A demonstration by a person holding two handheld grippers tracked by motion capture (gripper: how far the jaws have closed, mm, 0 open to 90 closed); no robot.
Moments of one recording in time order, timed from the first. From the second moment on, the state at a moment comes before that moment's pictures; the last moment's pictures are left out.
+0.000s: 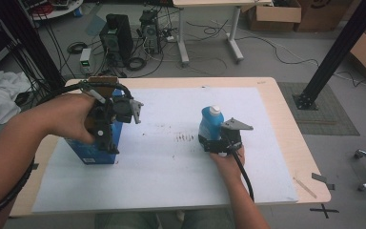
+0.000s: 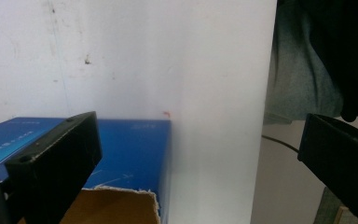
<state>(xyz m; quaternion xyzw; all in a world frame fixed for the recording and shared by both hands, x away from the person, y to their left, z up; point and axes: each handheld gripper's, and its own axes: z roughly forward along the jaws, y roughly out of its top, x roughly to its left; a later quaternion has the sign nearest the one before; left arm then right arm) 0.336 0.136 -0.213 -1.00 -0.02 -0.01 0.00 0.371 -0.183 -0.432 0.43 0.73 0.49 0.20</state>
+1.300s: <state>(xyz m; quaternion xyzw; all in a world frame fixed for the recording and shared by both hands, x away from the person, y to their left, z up) 0.338 0.139 -0.219 -1.00 -0.02 0.00 0.00 0.364 -0.174 -0.436 0.43 0.71 0.50 0.25</state>
